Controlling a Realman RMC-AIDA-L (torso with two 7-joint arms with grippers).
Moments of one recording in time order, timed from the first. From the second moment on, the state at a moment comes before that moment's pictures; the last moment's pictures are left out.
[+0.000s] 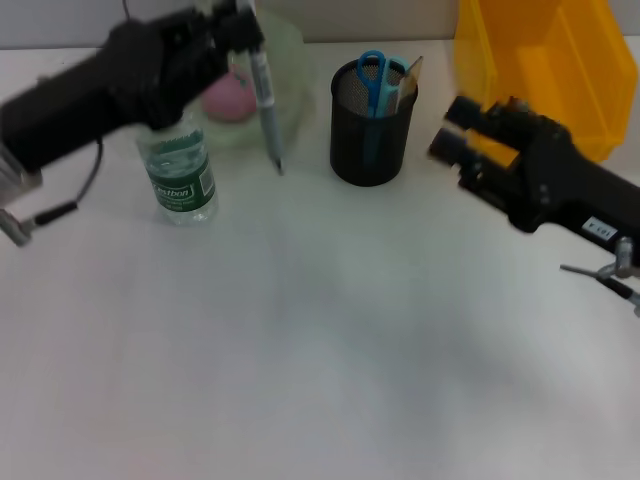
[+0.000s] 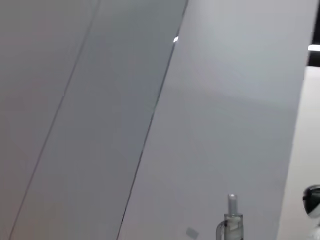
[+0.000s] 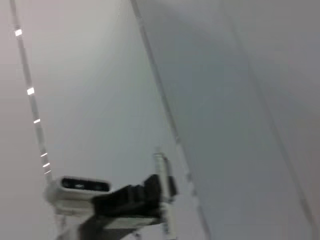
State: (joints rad) left arm -0.38 -2.07 1.08 0.75 1.20 1.64 -1.42; right arm 0.43 2.08 -1.02 -0.35 -1.25 -1.71 1.03
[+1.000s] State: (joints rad) left arm -0.42 -2.07 1.15 0.66 1.24 1.70 -1.26; right arm 0.60 2.08 -1.10 -0.55 -1.56 -1.62 1.33
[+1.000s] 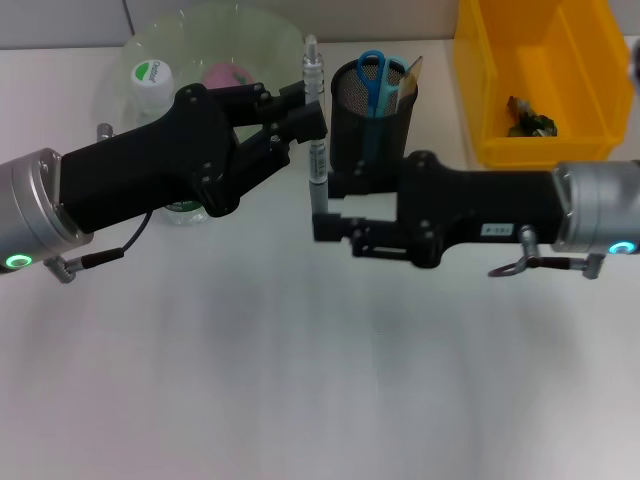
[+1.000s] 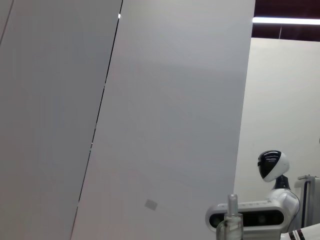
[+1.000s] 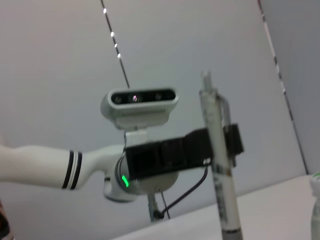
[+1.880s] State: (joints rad) left arm -0.43 -2.07 1.17 0.63 1.25 1.70 -1.26; right arm 0.60 2.08 -1.13 -0.59 -1.54 -1.61 1.33
